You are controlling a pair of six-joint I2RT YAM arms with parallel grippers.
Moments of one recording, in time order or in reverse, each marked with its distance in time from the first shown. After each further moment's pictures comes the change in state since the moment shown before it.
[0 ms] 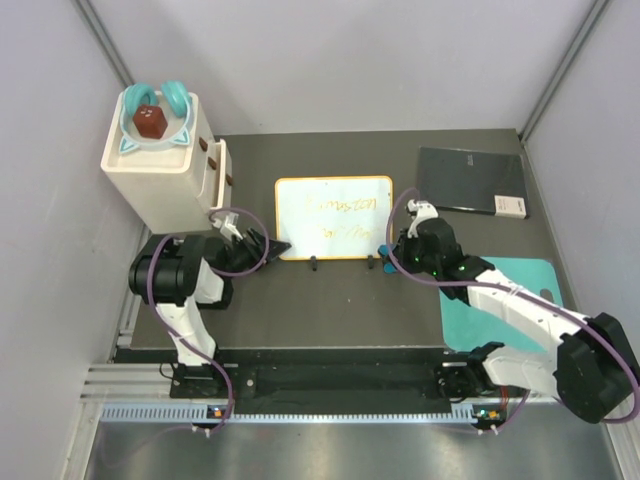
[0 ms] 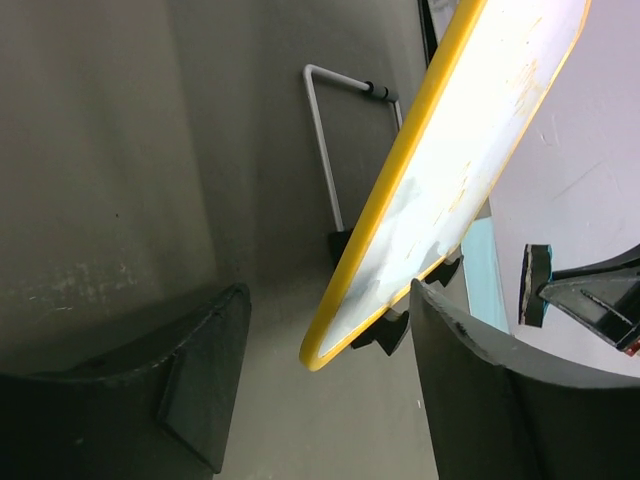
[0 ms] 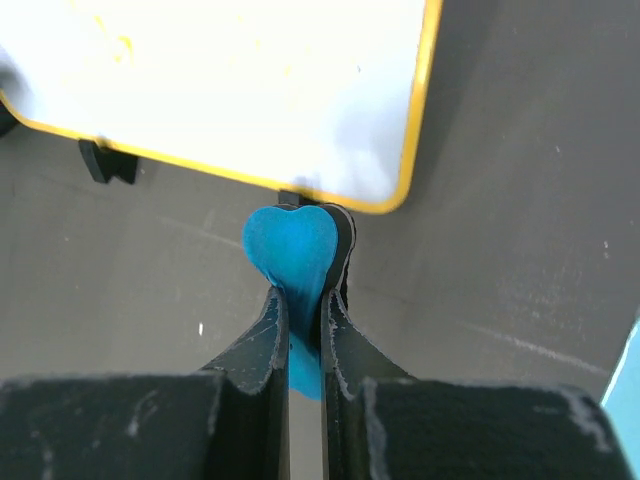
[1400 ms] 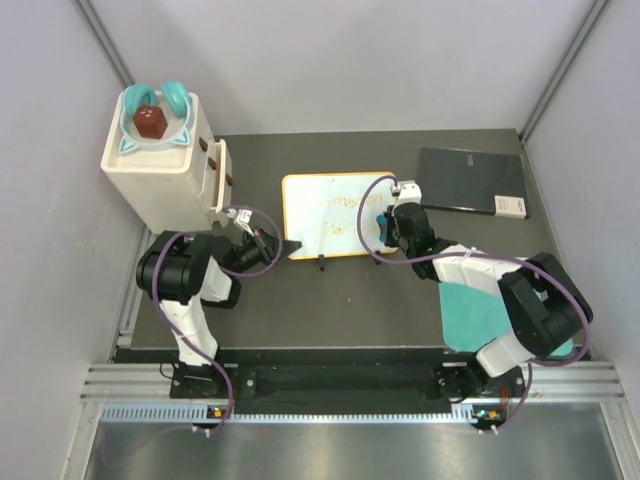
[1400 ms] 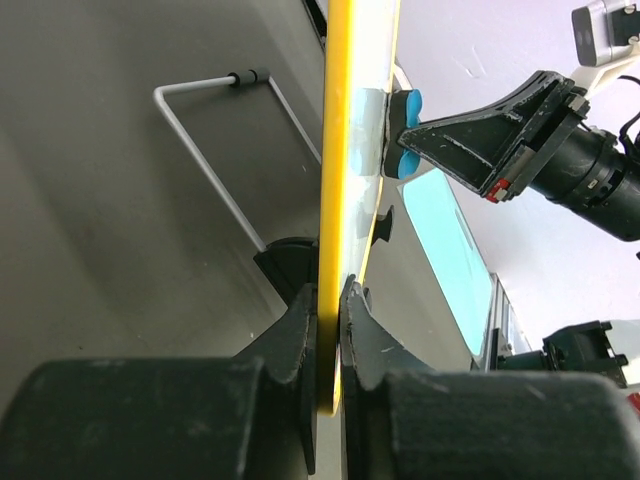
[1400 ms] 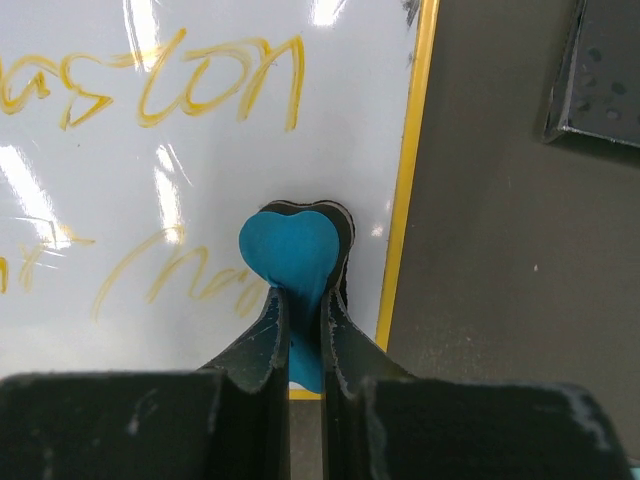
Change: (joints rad) left arm -0.087 0.039 0.032 0.209 0.097 0.015; right arm 0.000 0.391 0.122 0.381 0.272 -0.140
